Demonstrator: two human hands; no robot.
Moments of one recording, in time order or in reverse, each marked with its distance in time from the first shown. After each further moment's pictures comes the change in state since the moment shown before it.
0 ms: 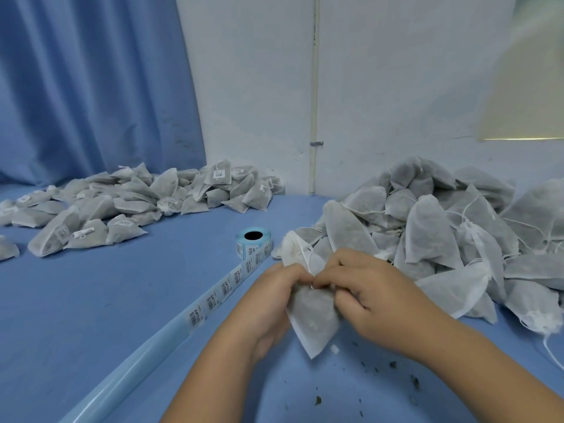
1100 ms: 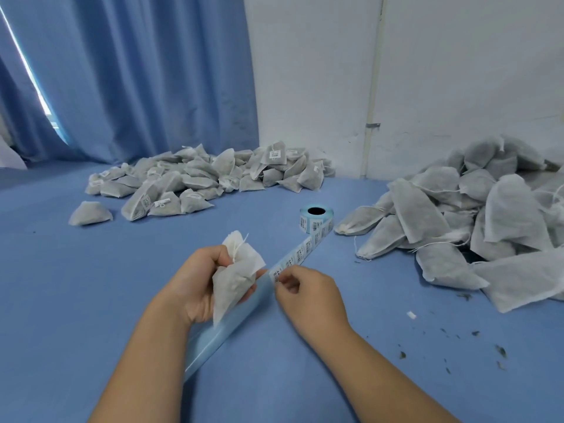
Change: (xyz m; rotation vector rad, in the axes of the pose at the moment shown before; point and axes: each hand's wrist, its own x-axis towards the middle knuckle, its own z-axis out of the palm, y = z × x) left_hand -0.078 0.018 -0.176 -0.314 0.257 -0.177; right_hand 0.058 -0.093 0.176 0.347 0.153 0.410
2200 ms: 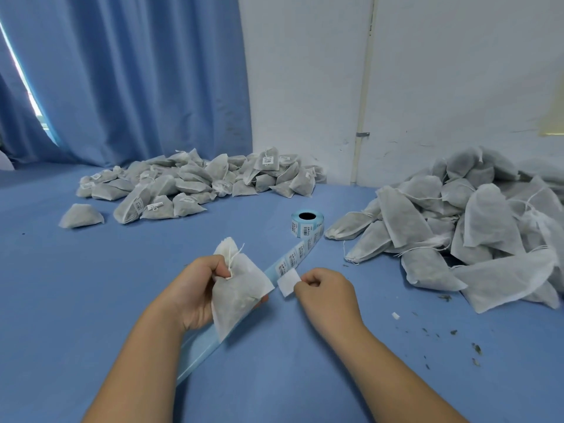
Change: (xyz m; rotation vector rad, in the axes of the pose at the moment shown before) left_hand 0.001 -0.007 -0.005 0.076 -0.039 0.009; right_hand -0.008 -0.001 -0.039 0.104 0.022 0.226
